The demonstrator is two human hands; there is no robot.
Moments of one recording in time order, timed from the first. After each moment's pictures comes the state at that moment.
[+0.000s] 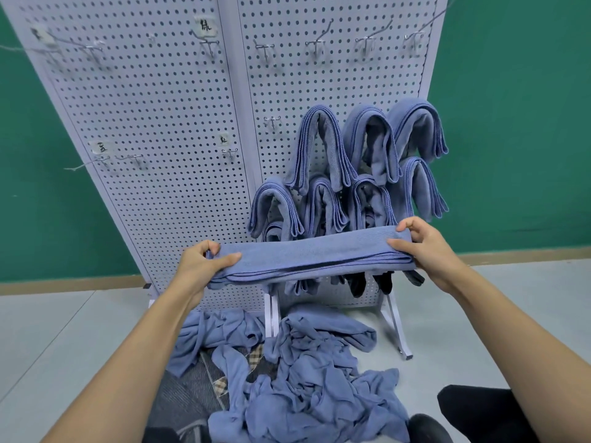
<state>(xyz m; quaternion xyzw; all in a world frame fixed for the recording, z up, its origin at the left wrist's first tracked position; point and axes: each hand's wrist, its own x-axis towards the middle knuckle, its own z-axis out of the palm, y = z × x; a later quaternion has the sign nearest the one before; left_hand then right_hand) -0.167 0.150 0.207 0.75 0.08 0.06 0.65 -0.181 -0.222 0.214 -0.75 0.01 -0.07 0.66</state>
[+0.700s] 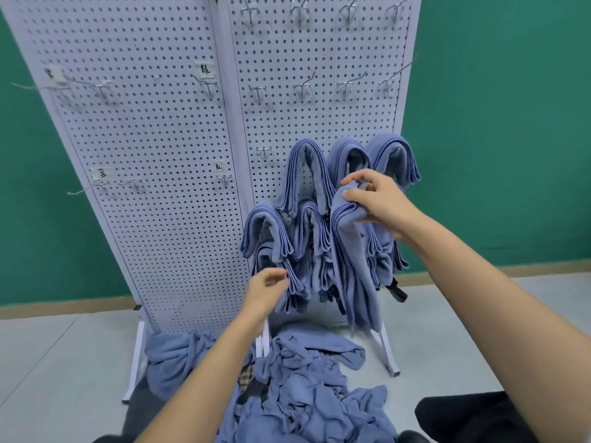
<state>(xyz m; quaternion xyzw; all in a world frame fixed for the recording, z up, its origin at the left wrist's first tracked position) -0.187 0.048 0.195 0.77 0.03 -0.01 0.64 -0.186 -0.166 0.343 -0.81 -0.08 -0.12 0.57</state>
